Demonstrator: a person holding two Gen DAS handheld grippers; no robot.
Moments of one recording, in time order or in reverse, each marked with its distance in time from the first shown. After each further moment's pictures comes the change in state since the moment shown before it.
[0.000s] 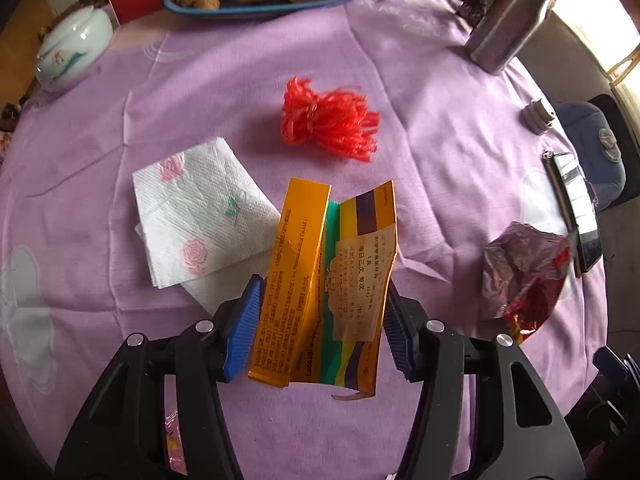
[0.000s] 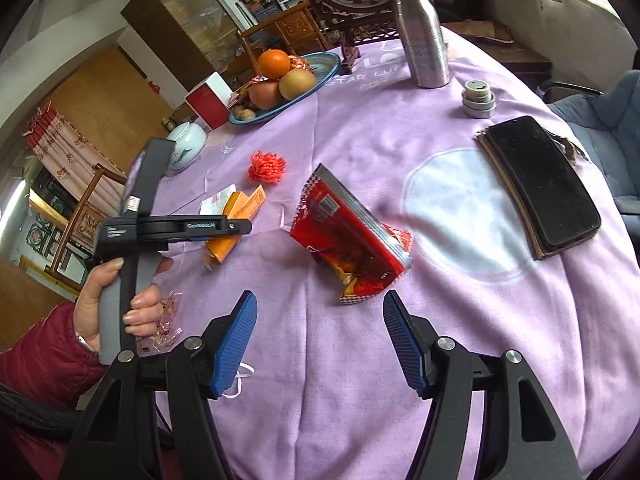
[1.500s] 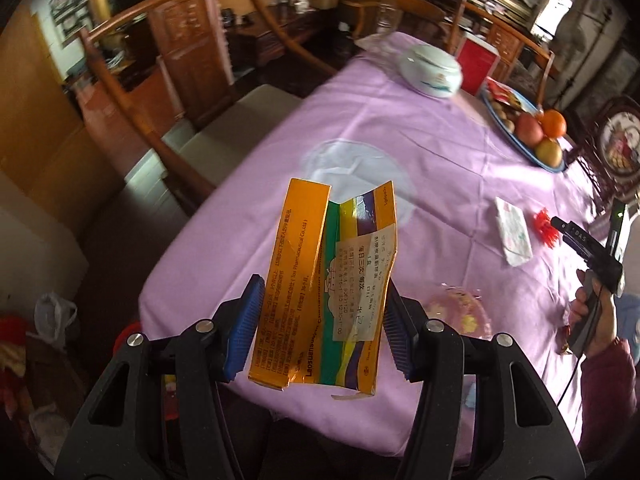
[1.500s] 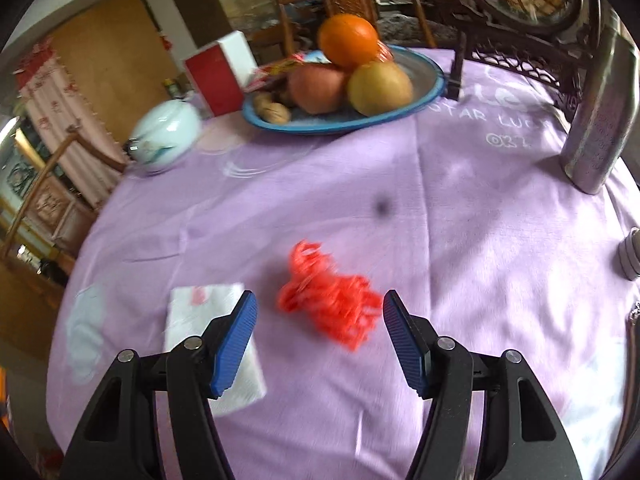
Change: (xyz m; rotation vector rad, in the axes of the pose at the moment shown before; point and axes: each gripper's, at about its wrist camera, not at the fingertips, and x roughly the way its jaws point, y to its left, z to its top) left arm -0.221 0.217 -0.216 -0.651 -0.227 0.304; right arm 0.216 0.102 0.148 -0.182 0.040 -0.121
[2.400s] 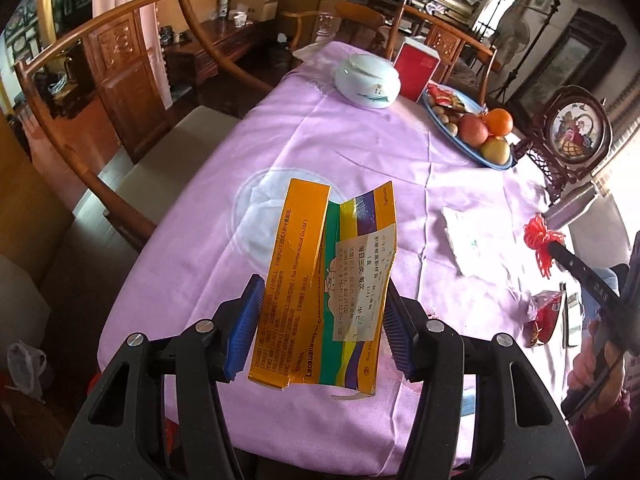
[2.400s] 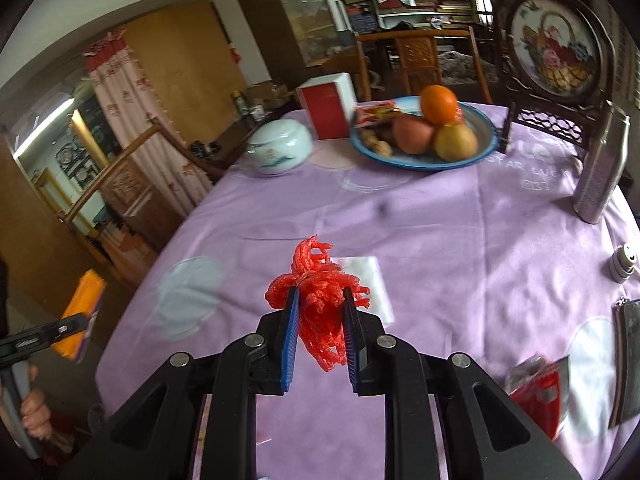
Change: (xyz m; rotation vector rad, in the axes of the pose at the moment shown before) left arm 0.012 -0.017 0.030 0.122 -0.043 -0.218; right arm -0.149 0.093 -0.062 -0.162 -0.115 0.201
